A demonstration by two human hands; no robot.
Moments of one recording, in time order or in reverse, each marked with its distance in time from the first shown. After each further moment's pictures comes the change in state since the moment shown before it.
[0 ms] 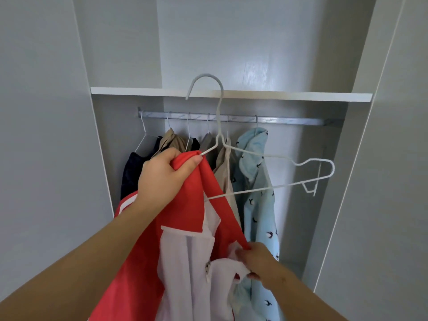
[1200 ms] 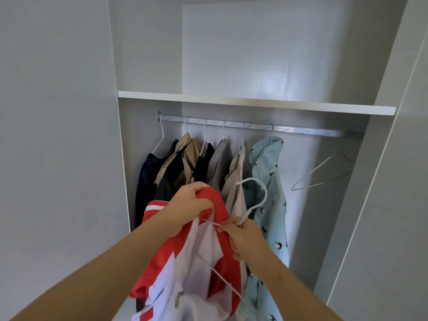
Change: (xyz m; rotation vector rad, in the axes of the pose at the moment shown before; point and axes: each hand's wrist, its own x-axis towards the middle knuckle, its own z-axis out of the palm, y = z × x) left_hand -0.033 -0.003 0.008 -0.348 -0.480 -0.422; right_hand -0.045 -0.069 0.023 0.155 -0.103 -0.379
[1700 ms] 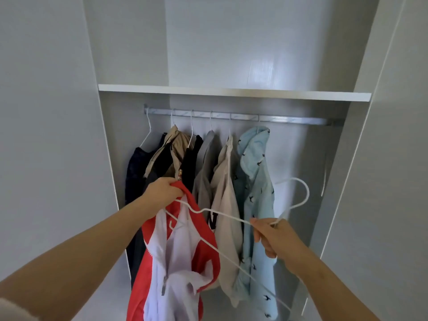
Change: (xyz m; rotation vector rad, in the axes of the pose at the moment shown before) left_hand 0.018 -0.012 -0.009 0.319 0.067 -0.289; right_hand -0.023 0.024 -0.089 -0.100 0.045 0.039
